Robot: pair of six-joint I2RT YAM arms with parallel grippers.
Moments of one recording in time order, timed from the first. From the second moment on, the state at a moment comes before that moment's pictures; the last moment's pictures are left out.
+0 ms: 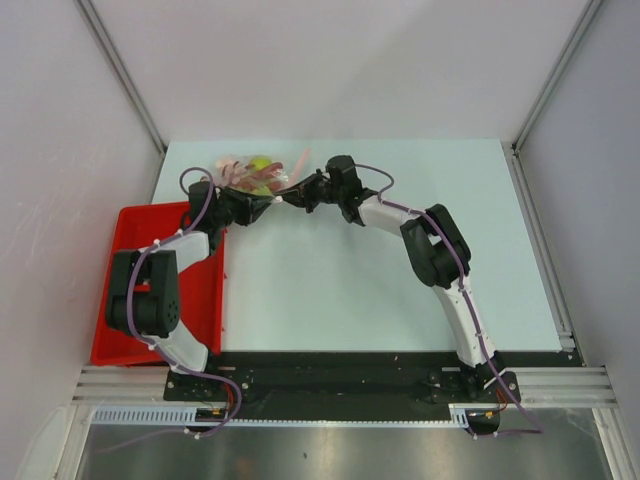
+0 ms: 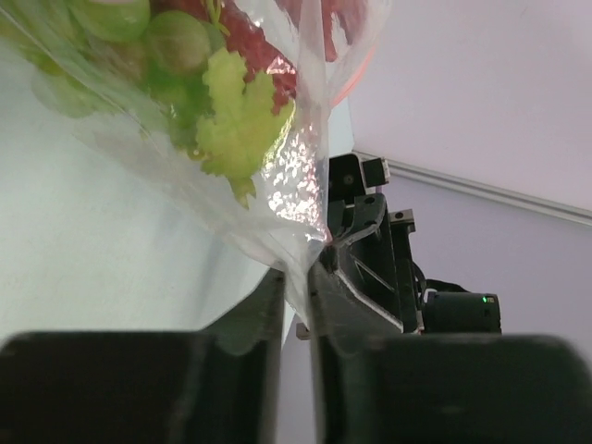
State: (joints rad) left arm -0.03 1.64 0.84 0.35 0.46 -1.36; right arm 0.60 2.35 1.76 0.29 -0.58 1.75
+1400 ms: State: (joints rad) left arm -0.03 1.66 0.84 0.43 0.53 -1.34; right arm 0.60 2.20 1.62 0.19 -0.61 1.61
